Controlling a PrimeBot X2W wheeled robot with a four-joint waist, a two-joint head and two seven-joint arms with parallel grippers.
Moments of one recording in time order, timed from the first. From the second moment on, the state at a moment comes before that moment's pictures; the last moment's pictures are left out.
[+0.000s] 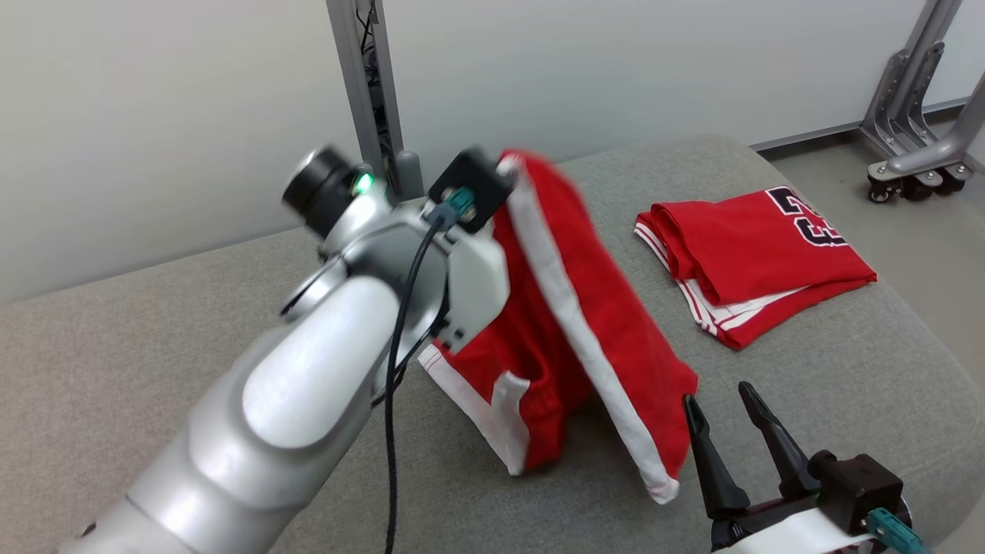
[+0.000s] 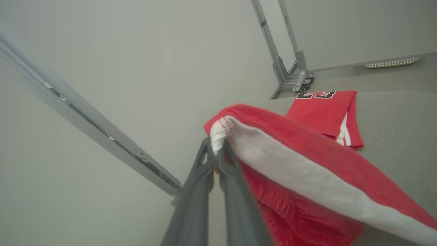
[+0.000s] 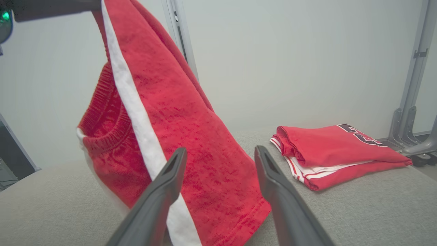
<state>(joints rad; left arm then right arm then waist) -0.85 0.15 -0.77 0.37 -0.26 -0.01 0.26 0.00 -0.08 0.25 0.14 0.29 0.13 -0.26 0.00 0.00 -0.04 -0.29</state>
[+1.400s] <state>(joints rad) -0.45 0.28 -0.66 0.93 -0.42 0.15 -0.23 0.02 -0.09 0.27 0.14 0.29 0.13 -0.26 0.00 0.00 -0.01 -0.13</state>
